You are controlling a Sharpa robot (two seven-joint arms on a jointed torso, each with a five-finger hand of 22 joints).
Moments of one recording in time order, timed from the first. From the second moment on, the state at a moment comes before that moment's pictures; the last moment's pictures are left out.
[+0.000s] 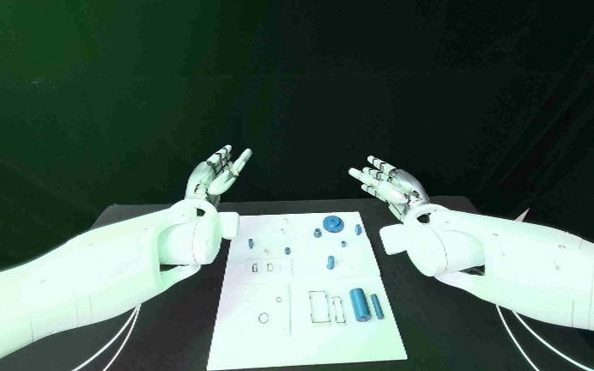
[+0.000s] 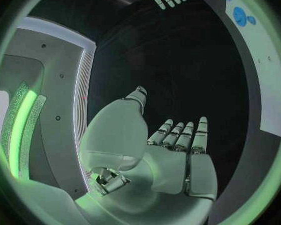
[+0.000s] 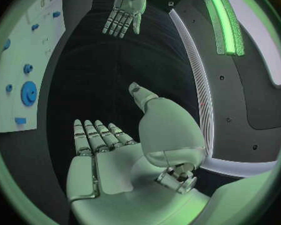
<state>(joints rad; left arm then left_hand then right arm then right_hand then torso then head) 1.16 -0.70 -0.02 1.33 0.04 -0.60 0.50 1.30 -0.01 0.15 0.28 0.04 0.22 0.14 0.02 0.04 0.15 0.20 0.02 0.02 0.18 0.21 0.02 0.03 0.10 0.26 0.28 0.03 0.04 1.21 -0.78 -0.13 1.45 -0.03 -0.51 0.40 1.12 -0.02 0.35 0.02 0.11 0.14 0.13 0.02 0.02 0.18 0.26 0.02 0.02 0.18 0.25 0.02 0.03 0.07 0.17 0.28 0.02 0.03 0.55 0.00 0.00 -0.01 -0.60</state>
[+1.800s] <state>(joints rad) 1.22 -0.91 -0.02 1.67 -0.03 -0.45 0.49 1.54 -0.08 0.23 0.23 0.04 0.80 0.21 0.23 0.17 0.92 0.20 0.11 0.07 0.88 0.17 0.23 0.18 0.17 0.85 0.26 0.30 0.14 1.32 -0.71 -0.16 1.33 -1.37 -0.32 -0.03 1.25 -0.21 0.54 -0.08 0.16 0.97 0.18 0.20 0.20 1.14 0.11 0.07 0.07 1.46 0.01 1.17 0.99 0.12 1.36 0.11 1.17 0.95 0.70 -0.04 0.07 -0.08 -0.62</state>
